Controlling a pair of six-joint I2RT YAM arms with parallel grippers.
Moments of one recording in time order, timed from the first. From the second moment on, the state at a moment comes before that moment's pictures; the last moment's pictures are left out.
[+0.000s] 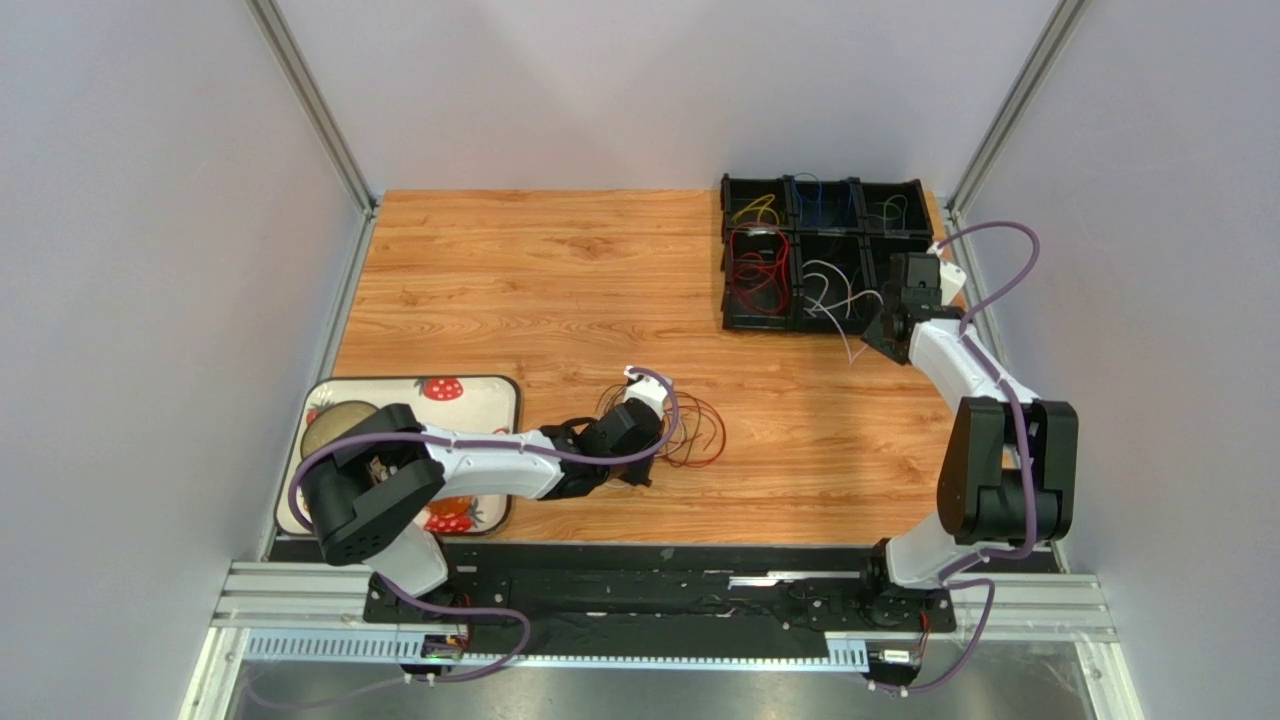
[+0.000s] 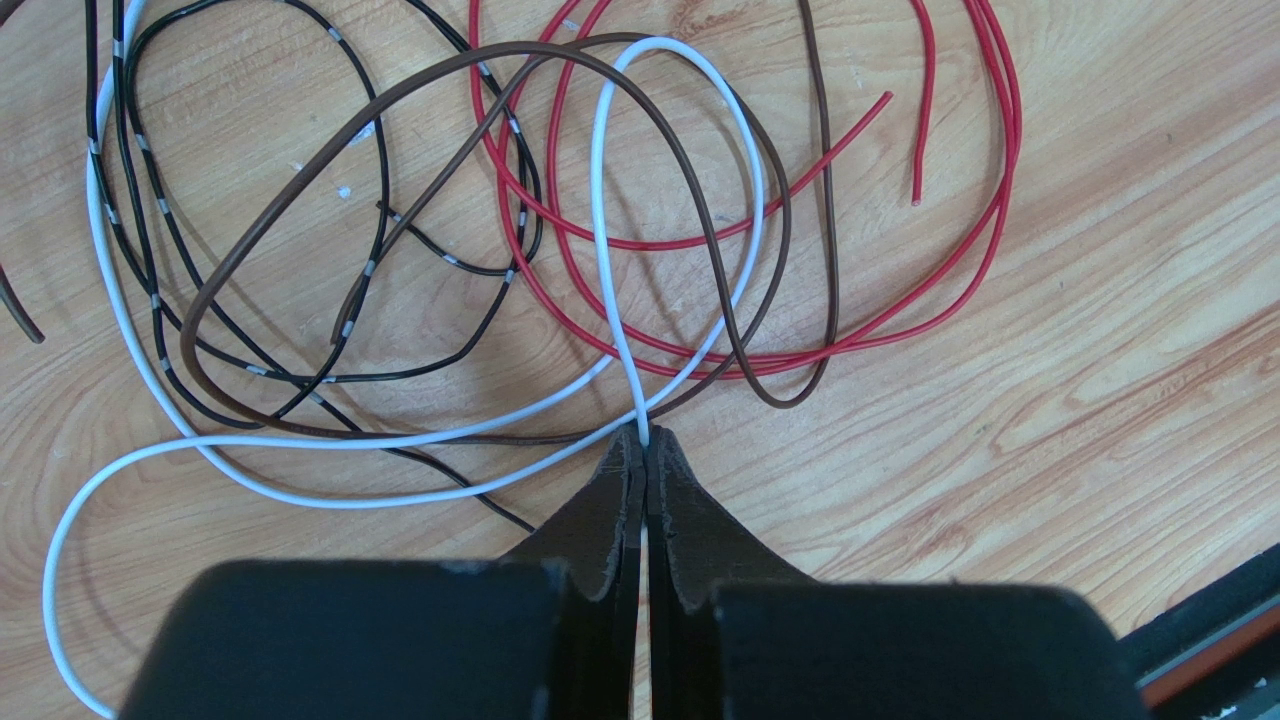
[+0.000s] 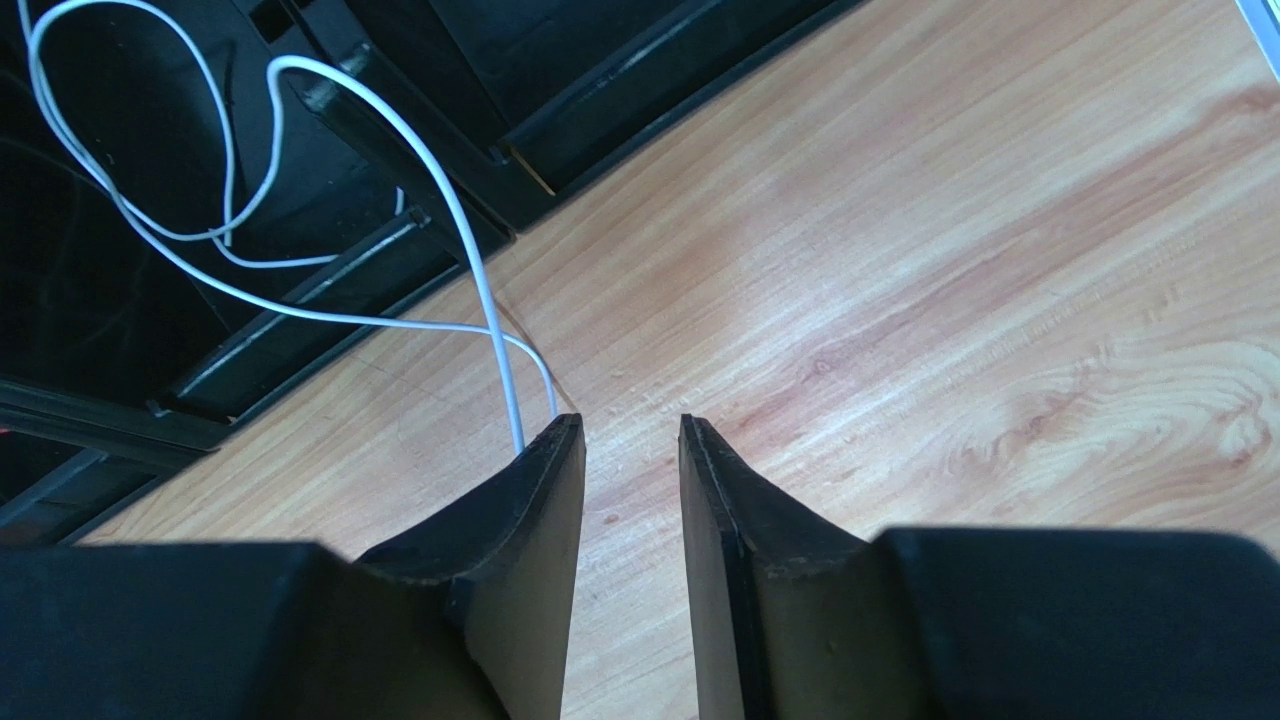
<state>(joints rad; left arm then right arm) -1.03 1.57 0.69 0.06 -0.24 -0.51 -0.06 1.55 1.03 -0.39 0.27 0.51</state>
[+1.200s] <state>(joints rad) -1.03 1.57 0.69 0.06 -0.24 -0.51 -0.05 1.57 1.11 -0.36 0.20 0.49</state>
